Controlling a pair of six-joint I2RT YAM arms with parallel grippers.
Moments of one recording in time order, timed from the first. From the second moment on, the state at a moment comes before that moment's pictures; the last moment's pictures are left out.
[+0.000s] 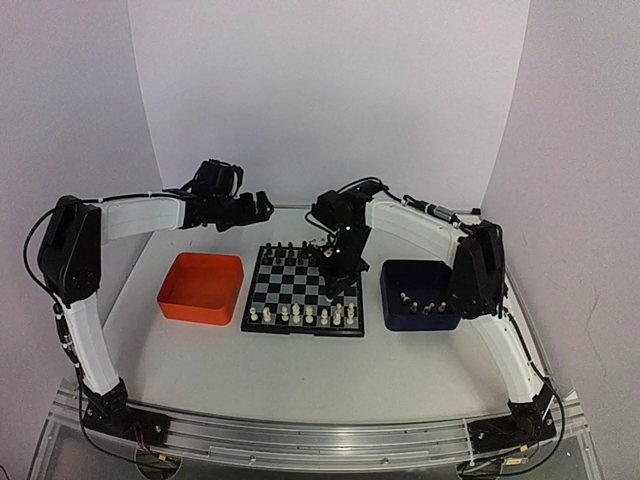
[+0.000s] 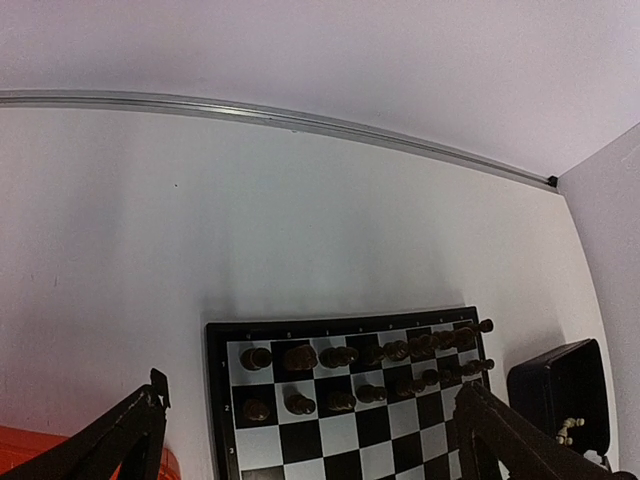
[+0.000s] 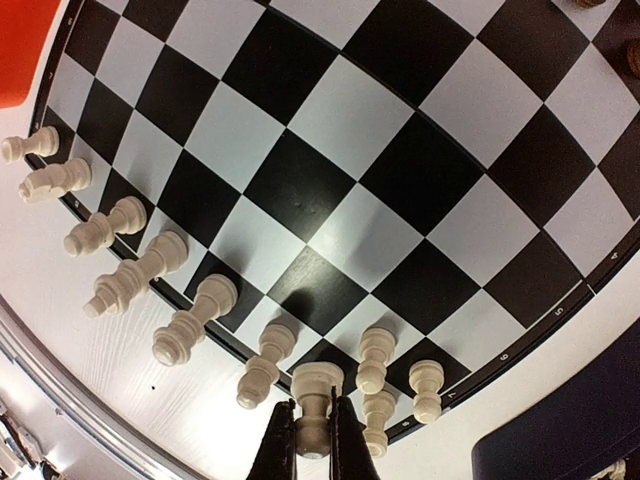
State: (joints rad) left arm -0.47 1.87 1.43 -0.15 0.03 -0.50; right arm 0.78 2.46 2.38 -1.37 -0.24 0.18
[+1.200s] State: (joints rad) left arm -0.47 1.68 1.28 -0.10 -0.08 -0.49; right arm 0.78 2.56 2.45 -1.37 -0.24 0.17
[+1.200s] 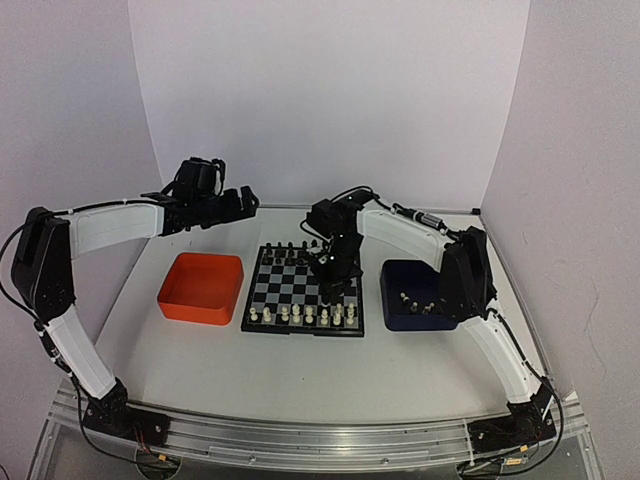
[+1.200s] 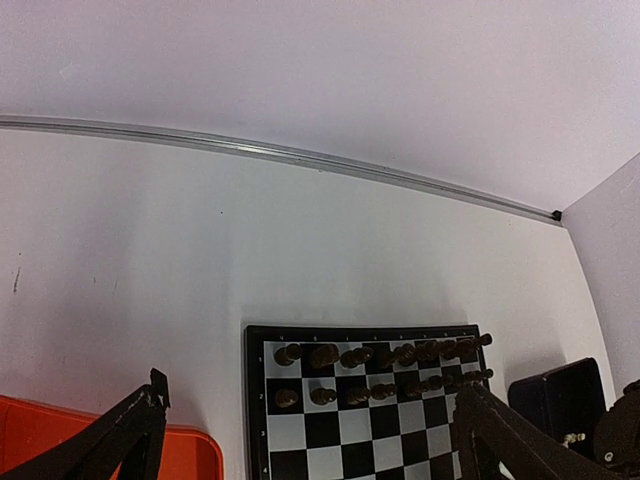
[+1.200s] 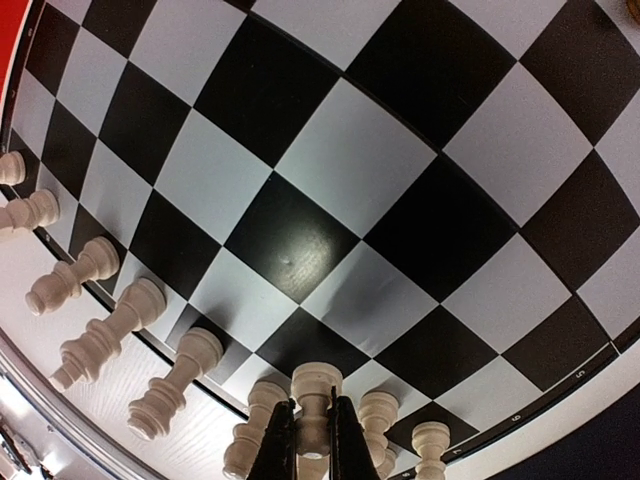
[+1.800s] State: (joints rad) left arm -0.47 1.65 1.23 -0.10 -0.08 -0.49; right arm 0.78 2.59 2.46 -1.36 -0.26 0.19
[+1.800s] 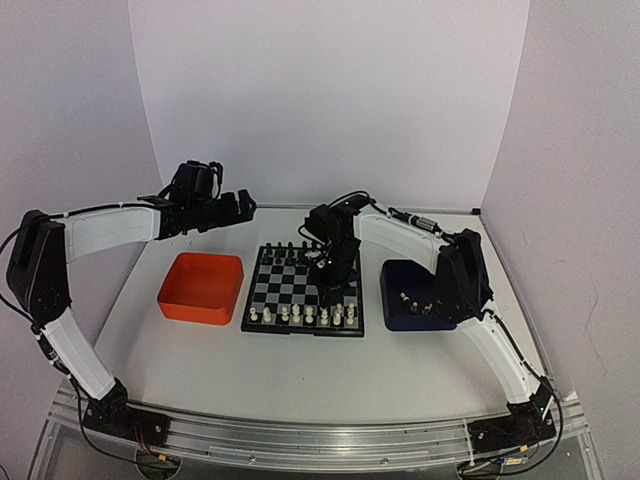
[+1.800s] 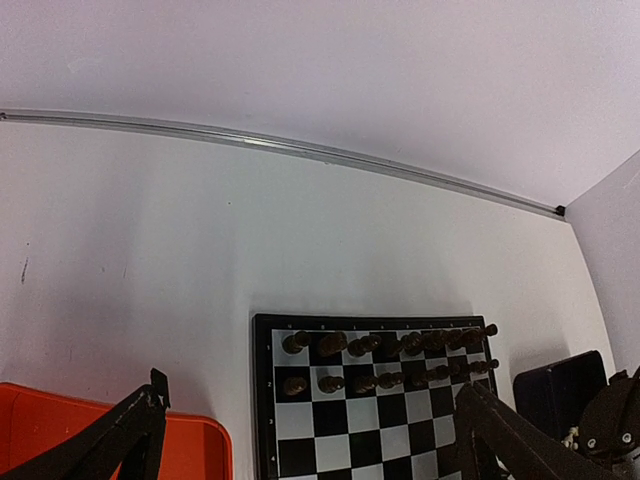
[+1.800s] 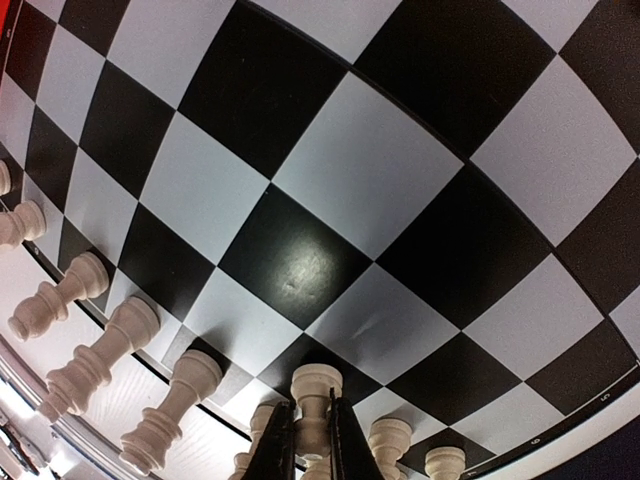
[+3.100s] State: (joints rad) left arm -0.47 1.60 1.18 -0.04 -0.05 -0.50; right arm 0.69 2.08 2.07 -1.12 -0.09 0.20
